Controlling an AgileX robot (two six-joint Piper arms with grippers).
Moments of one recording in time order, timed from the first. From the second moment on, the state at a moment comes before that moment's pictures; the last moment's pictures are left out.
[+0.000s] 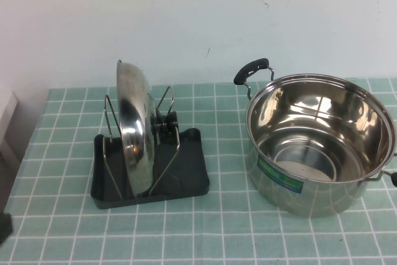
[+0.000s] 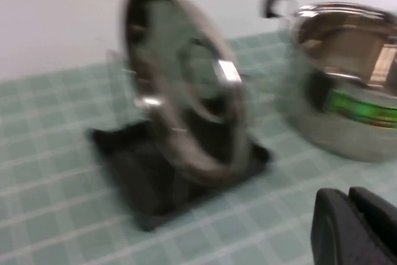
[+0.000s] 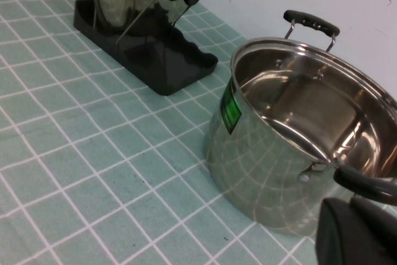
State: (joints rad) right arm 0.81 -0.01 -0.42 -0.20 0.88 -0.19; left arm -0.34 0.32 -0.62 -0.19 0.73 0.00
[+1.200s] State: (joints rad) right arm 0.80 -0.01 -0.42 -0.20 0.87 -0.19; left arm -0.07 -0.01 0.02 -0.05 0.35 -0.11
